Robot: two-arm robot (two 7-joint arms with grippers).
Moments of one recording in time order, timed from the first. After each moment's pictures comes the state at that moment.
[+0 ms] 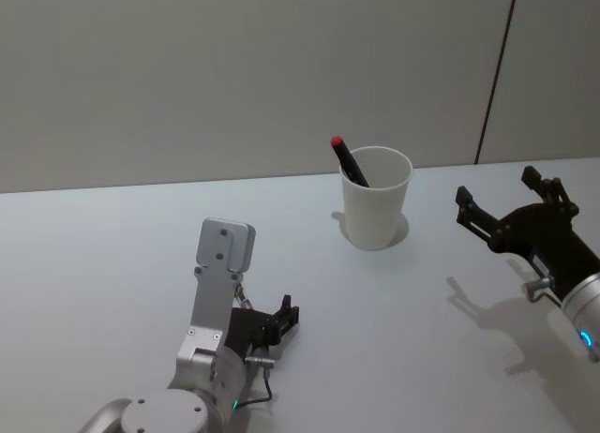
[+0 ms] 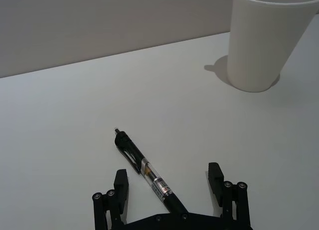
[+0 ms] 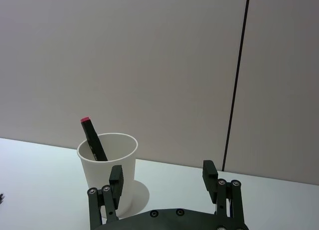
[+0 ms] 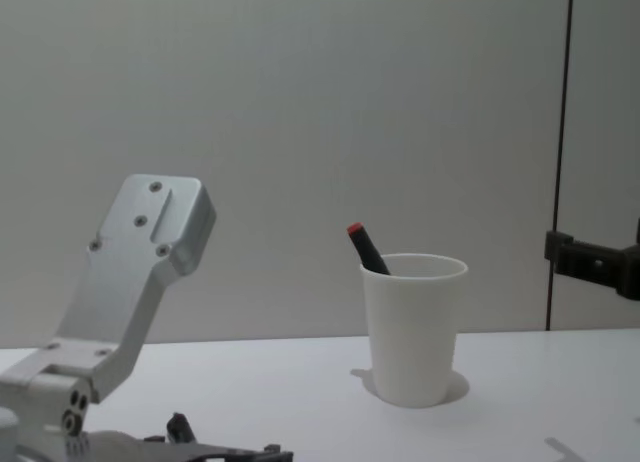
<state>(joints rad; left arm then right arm) 0.01 0.24 0.44 -1.80 -0.35 0.50 0.37 -0.01 0.34 -0.23 -1.77 0.29 0.03 0.07</state>
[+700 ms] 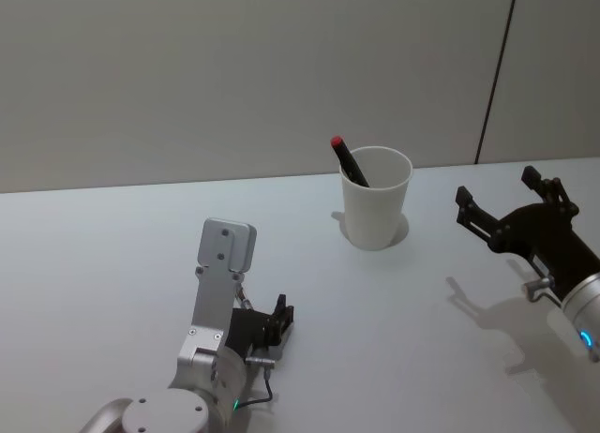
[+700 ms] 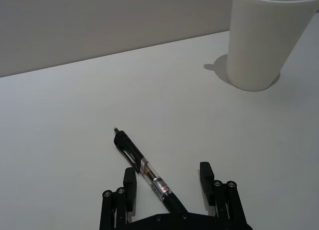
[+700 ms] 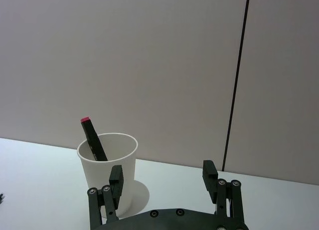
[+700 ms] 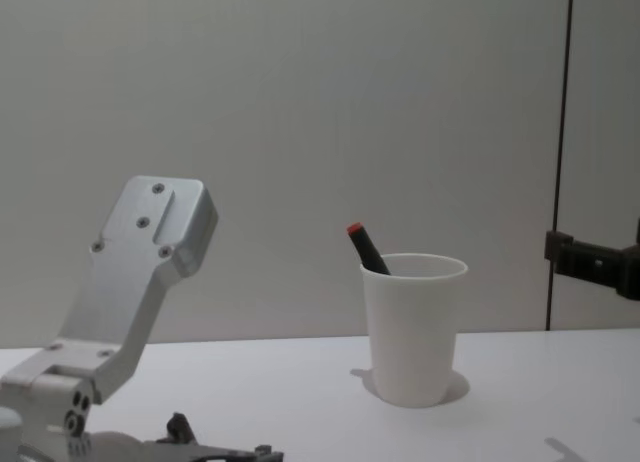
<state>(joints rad) 0.01 0.24 0.44 -1.79 -0.34 0.51 0.37 -0.01 0.34 -0.23 -1.77 0.29 0.03 0.07</state>
